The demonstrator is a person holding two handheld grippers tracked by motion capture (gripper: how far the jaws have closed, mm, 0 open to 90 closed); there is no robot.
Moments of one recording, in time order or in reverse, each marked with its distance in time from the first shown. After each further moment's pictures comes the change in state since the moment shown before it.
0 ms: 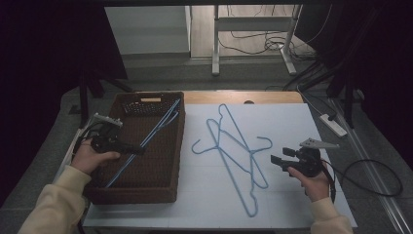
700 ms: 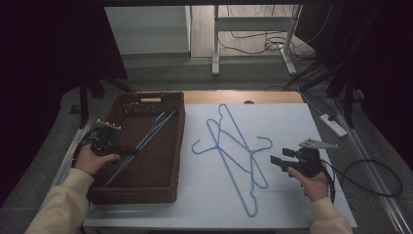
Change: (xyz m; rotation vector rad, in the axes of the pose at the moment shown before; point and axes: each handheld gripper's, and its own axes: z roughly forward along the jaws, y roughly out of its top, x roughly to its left) left arm 0.032 -0.020 0.014 -0.005 0.183 -0.102; right arm 0.000 -0.001 0.002 0.009 -0.003 0.004
